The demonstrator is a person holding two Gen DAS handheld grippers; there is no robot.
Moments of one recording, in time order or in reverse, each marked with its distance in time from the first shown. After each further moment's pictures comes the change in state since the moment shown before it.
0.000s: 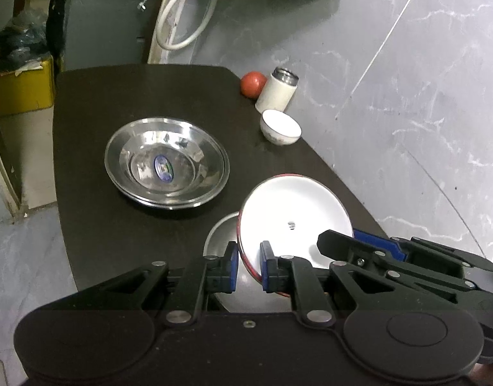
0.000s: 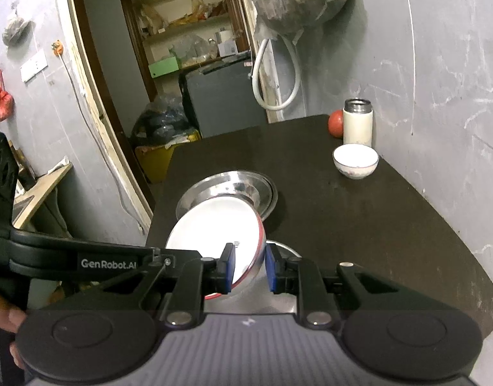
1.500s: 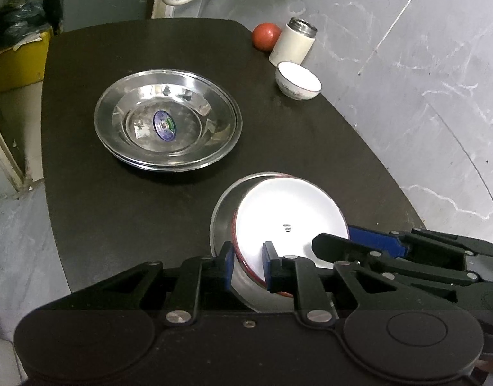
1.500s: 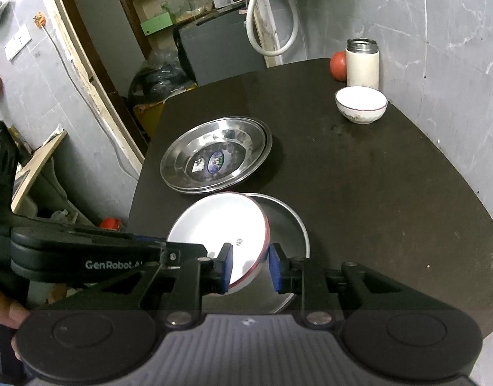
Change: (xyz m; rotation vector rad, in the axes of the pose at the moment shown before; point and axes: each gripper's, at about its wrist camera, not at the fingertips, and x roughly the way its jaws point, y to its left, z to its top) left arm 0.047 0.006 -0.001 -0.004 0.162 0.043; right arm 0.039 -0.016 -0.010 0.043 0.197 0.028
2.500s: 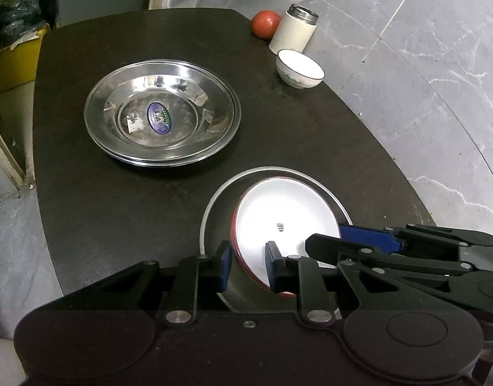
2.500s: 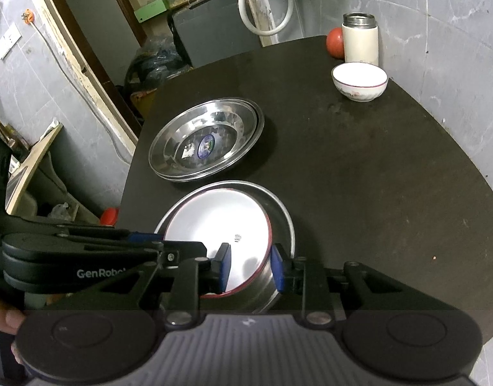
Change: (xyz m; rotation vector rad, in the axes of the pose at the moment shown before) left arm 0.016 -0.004 0.004 0.011 0.030 0.015; right arm 0.015 -0.011 0.002 0.031 0.074 0.016
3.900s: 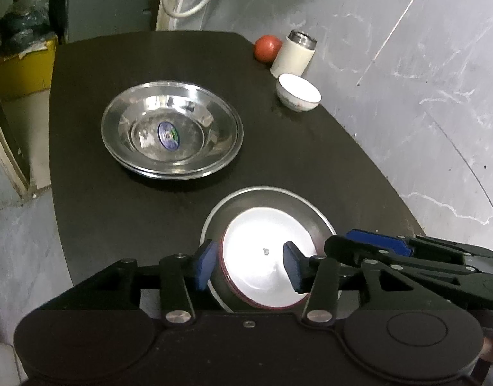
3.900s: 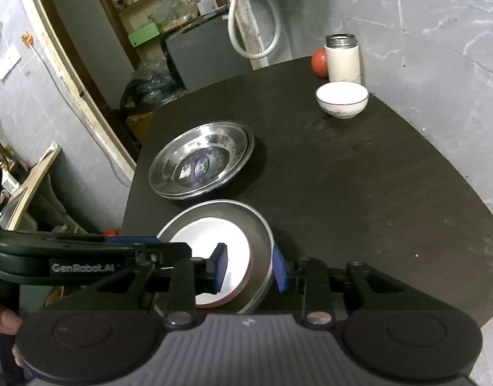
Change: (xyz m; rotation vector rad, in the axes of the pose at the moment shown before) left arm -0.025 0.002 -0.008 -0.009 -0.092 0.000; right arm -0.026 -0.007 -0.011 0.042 -0.093 -0.012
